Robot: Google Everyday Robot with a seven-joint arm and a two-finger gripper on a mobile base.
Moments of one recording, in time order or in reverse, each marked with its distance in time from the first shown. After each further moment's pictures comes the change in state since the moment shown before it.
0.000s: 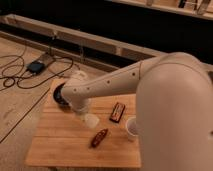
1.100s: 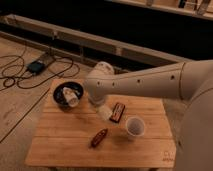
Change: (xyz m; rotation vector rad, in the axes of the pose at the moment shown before) arm 0.036 -0.053 -0.044 0.038 -0.101 0.095
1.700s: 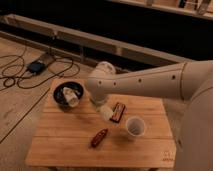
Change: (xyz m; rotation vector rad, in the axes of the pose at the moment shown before) arm 0.010 -0.018 -0.001 0.008 -0.001 0.046
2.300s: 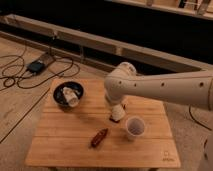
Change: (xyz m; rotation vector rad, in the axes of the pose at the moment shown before) arm 0.049 -0.050 -0.008 0.019 -0.035 0.148
